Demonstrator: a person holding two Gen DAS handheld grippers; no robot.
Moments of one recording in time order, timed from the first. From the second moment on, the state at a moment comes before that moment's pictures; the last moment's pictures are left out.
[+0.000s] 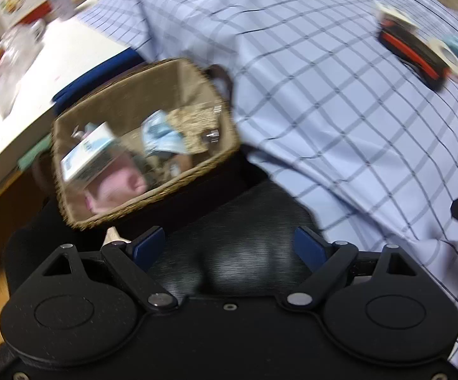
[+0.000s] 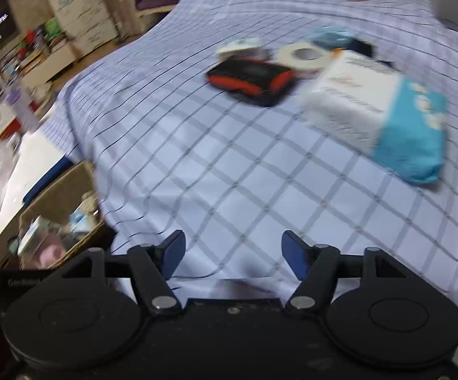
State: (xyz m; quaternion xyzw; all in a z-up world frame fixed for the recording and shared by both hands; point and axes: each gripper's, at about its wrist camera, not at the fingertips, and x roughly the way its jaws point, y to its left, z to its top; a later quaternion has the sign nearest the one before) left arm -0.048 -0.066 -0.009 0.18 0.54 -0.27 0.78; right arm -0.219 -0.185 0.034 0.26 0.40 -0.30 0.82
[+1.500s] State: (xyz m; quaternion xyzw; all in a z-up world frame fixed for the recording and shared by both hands) left arm -0.072 -0.238 -0.010 0.24 0.50 -0.37 0.74; right arm -0.192 -0.453 0.038 0.42 0.33 -0.46 0.71
